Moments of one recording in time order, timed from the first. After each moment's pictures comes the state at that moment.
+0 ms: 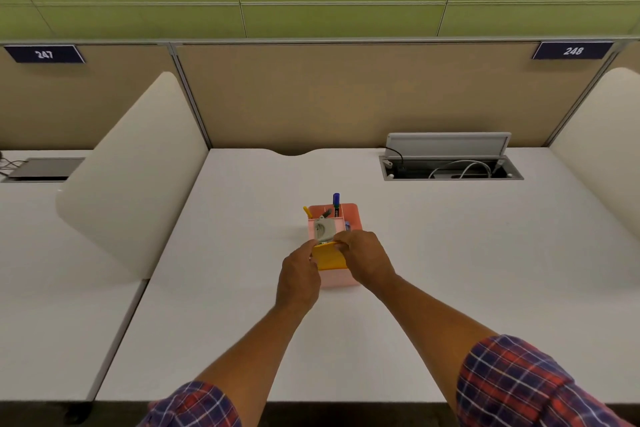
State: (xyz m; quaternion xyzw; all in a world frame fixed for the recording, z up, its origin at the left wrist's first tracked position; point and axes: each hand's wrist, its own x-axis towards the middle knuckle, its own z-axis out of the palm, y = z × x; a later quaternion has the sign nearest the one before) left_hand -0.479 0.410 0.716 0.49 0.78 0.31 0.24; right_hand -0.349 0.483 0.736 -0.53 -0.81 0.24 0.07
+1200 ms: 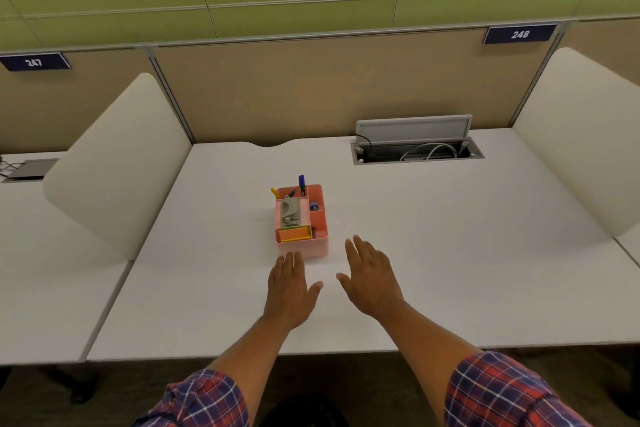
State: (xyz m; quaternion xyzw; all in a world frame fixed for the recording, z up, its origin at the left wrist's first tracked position) left_hand -0.395 0.334 0.677 0.60 0.78 0.05 0.18; right_hand -0.210 0.388 0.687 -0.54 -0.83 0.12 0.03
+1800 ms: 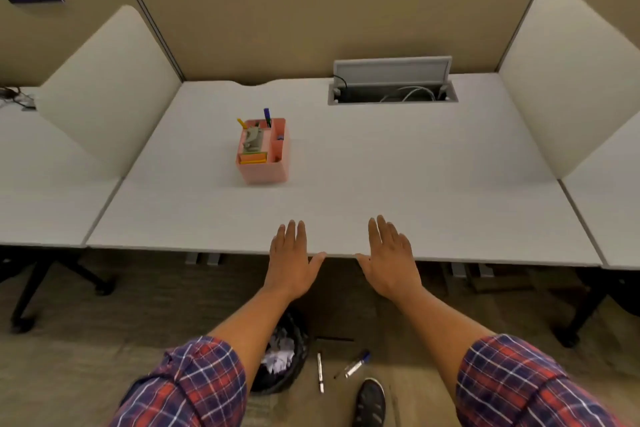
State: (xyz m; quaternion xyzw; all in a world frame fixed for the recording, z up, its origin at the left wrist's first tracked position) left_hand -0.201 0.221 0.682 0.59 0.79 0.05 0.18; right_hand 0.021 0.288 0.669 -0.54 -0.83 0.13 0.01
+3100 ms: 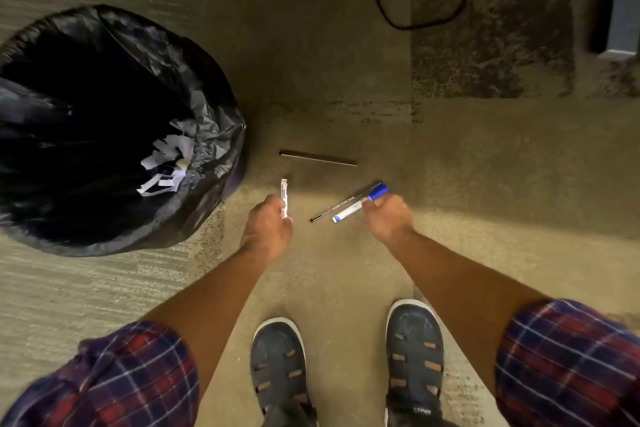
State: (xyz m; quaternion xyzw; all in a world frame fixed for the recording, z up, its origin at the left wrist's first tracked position) left_hand -0.137 0.022 -0.053 0.29 0.86 0.07 0.41; right_hand 0.065 0.129 -0.059 -0.73 -0.48 0.48 -0.09
